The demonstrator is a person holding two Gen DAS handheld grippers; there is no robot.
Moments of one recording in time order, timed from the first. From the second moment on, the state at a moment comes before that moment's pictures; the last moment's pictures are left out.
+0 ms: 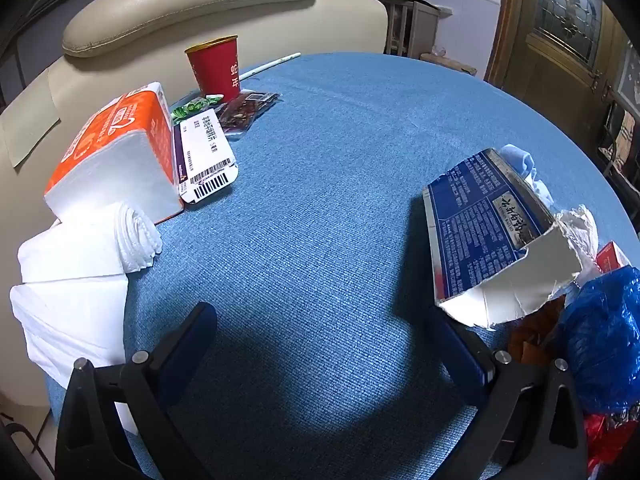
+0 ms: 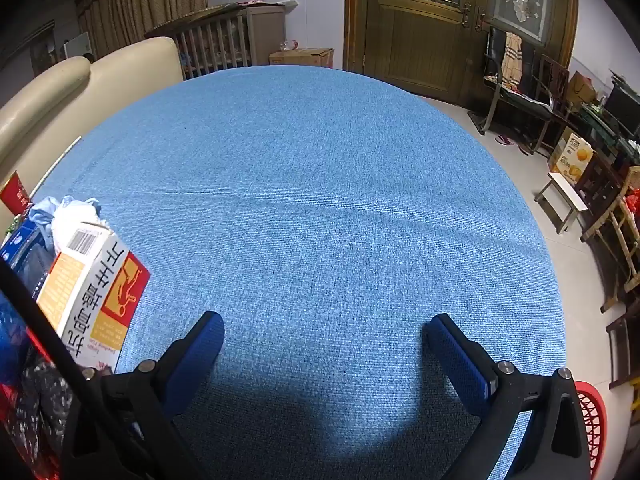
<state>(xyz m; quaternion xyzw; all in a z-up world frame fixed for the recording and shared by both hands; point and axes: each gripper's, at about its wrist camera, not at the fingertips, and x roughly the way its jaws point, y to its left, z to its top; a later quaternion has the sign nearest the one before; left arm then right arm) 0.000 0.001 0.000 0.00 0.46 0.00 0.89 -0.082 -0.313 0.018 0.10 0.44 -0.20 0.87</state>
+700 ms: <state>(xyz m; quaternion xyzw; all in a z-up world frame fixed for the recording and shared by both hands) -0.149 -0.005 0.077 -0.01 0.40 -0.06 0.92 -0.220 -0.269 0.121 0.12 0.37 -0.14 0.91</state>
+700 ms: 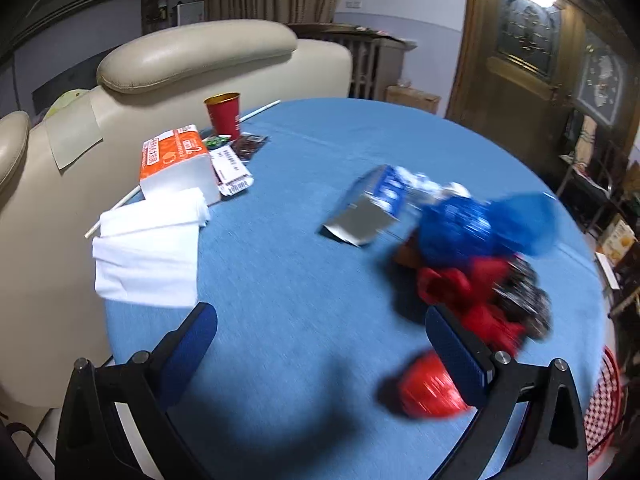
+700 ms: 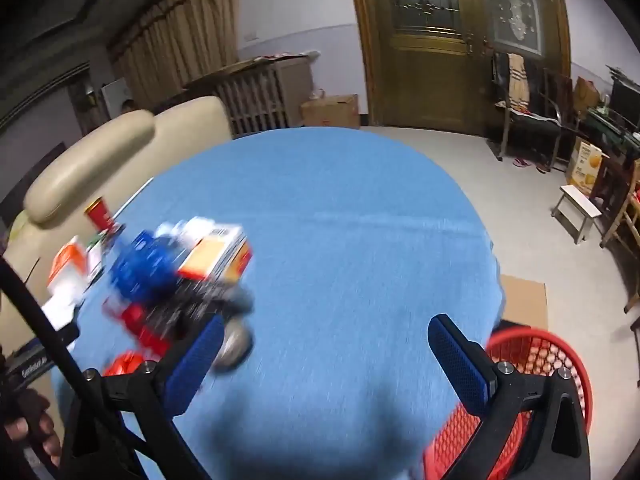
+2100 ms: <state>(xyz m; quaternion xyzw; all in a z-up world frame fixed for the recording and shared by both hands) -0.191 -0.034 0.086 0.02 0.39 -0.10 0.92 -0.271 -0.202 0.113 0.04 0.37 -0.11 0.92</state>
